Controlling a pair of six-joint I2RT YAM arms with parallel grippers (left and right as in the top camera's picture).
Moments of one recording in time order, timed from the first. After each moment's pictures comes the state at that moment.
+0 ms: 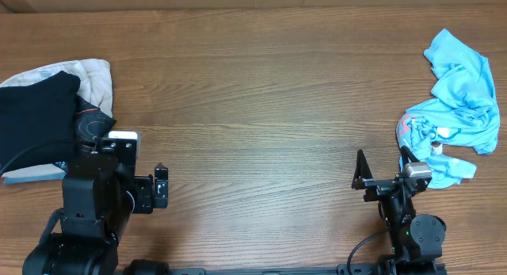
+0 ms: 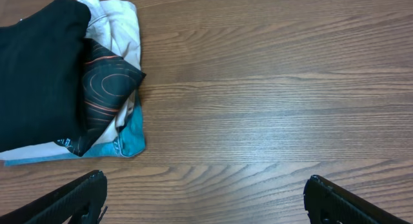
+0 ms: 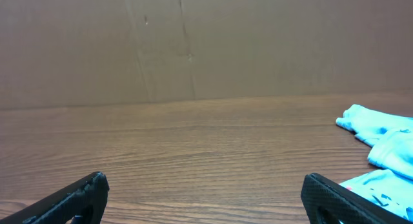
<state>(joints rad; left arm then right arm) -0.13 0.75 1.14 -1.18 -0.15 -0.03 0.04 0.01 0.02 -0.03 -0.07 0.10</state>
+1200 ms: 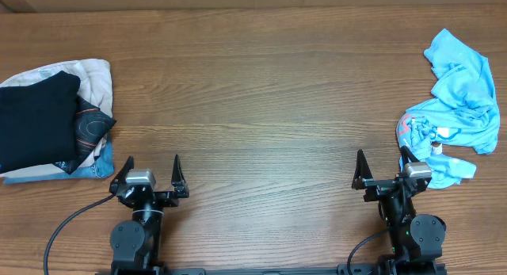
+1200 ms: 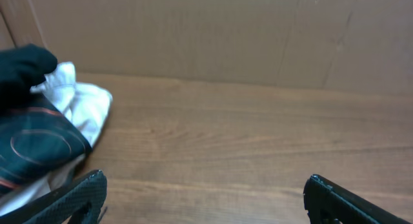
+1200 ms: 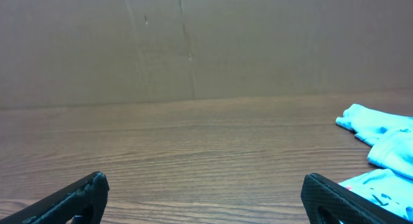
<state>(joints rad) -0.06 0.02 0.01 -0.07 -0.06 -0.10 0.04 0.01 0.02 -0.03 -0.07 0.10</state>
